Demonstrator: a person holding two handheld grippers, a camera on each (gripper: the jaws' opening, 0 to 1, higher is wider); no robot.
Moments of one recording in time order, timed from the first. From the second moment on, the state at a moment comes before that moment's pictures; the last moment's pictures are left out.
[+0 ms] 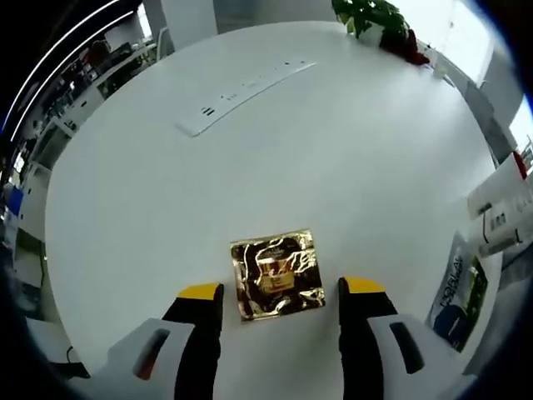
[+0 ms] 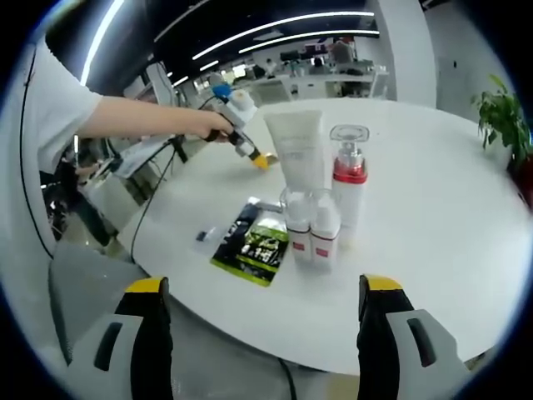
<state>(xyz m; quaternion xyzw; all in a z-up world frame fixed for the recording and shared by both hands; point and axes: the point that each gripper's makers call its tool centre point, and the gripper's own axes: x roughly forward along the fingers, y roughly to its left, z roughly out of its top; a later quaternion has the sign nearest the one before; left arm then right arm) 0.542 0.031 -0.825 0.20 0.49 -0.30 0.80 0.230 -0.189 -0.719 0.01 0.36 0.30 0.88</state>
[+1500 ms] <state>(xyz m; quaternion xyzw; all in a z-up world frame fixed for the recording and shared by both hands) 0.540 0.040 -0.804 0.19 0.48 -0.29 0.81 0.231 -0.189 -0.720 0.00 0.35 0.31 0.88</state>
